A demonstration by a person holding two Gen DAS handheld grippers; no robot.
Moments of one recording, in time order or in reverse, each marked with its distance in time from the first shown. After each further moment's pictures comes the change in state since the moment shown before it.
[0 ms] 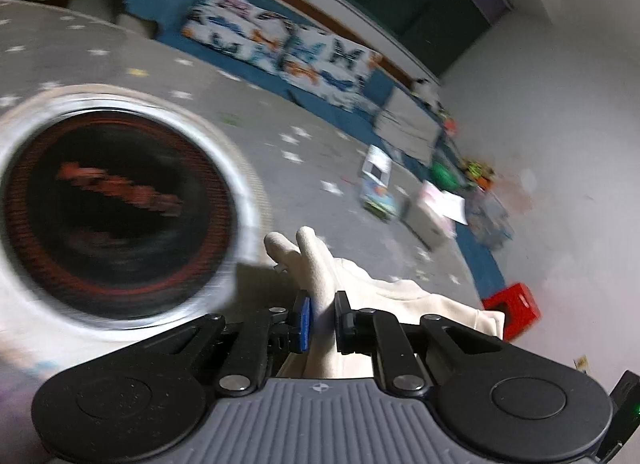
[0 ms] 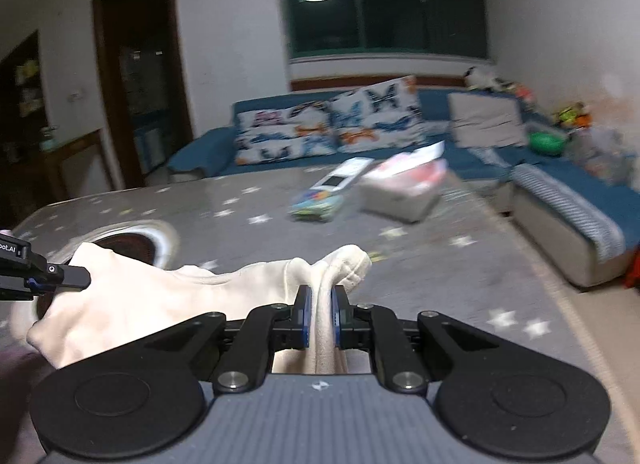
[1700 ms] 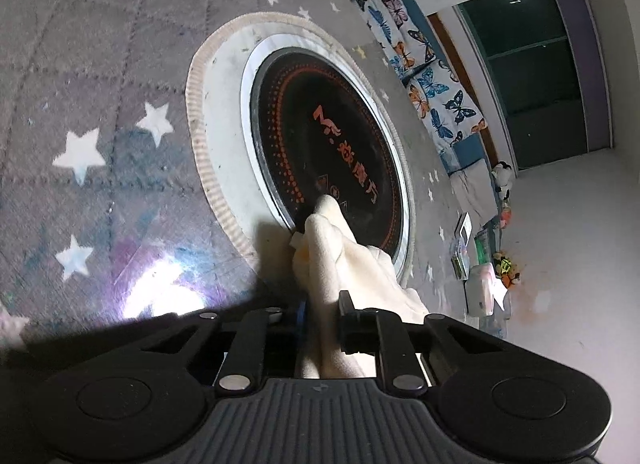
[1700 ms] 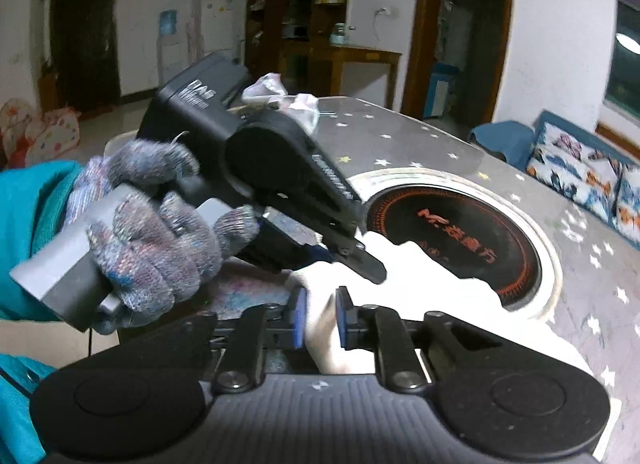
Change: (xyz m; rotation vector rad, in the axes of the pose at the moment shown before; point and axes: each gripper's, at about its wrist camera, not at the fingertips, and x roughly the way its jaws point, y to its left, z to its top) left arm -0.088 0.155 -0.035 -0.556 -0.027 0.073; right arm -0.011 0.264 -0.046 -0.624 0.129 0.701
